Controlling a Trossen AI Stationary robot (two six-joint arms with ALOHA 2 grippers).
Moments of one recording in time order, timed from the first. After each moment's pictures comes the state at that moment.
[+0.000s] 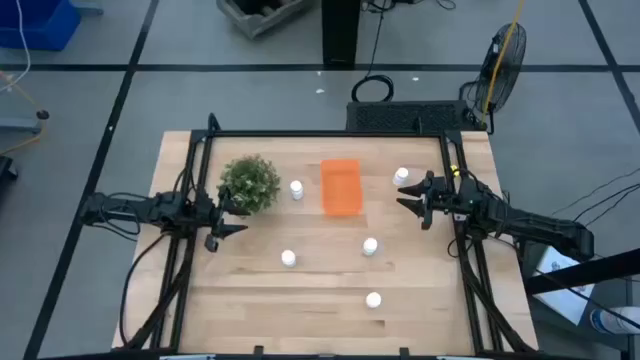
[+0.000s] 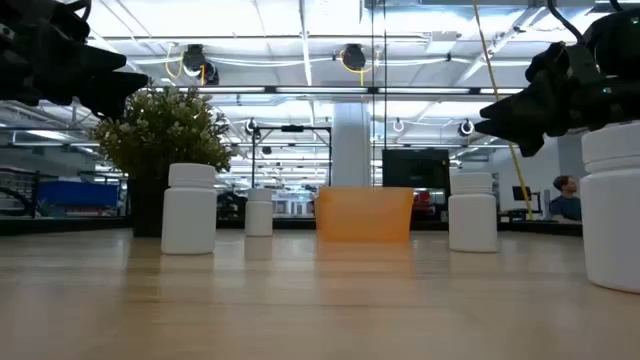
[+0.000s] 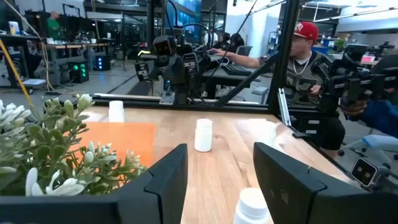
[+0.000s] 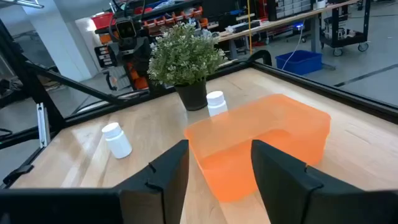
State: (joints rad) left arm -0.12 0.01 0.01 0.03 0.00 -0.08; right arm -0.35 0.18 0.01 0.08 -0.16 0.25
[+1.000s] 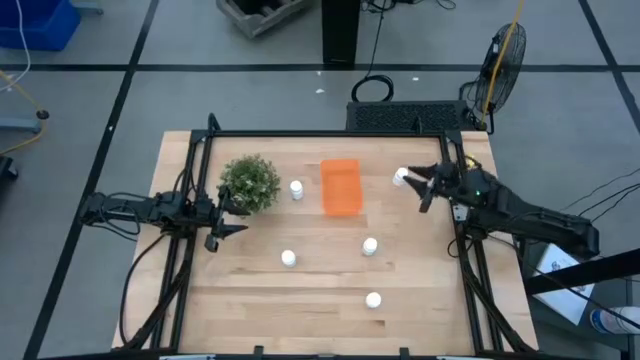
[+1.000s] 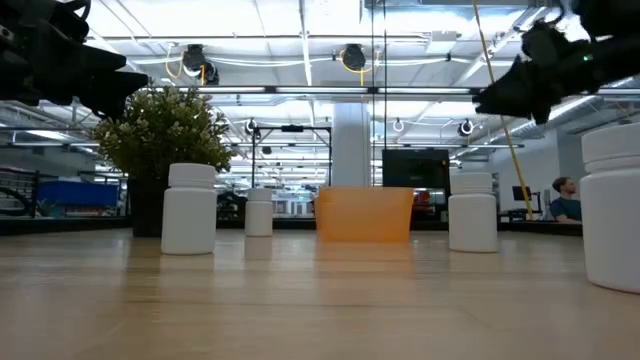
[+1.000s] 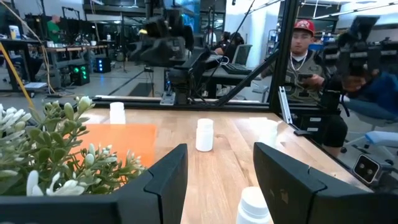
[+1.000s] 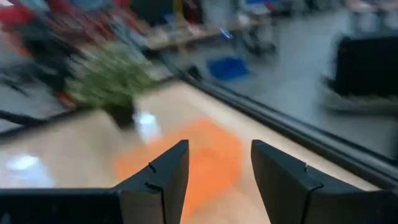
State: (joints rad) left arm -0.12 0.01 0.01 0.02 0.00 -0.06; right arm -0.35 0.32 0.29 -0.20 0.18 0.19
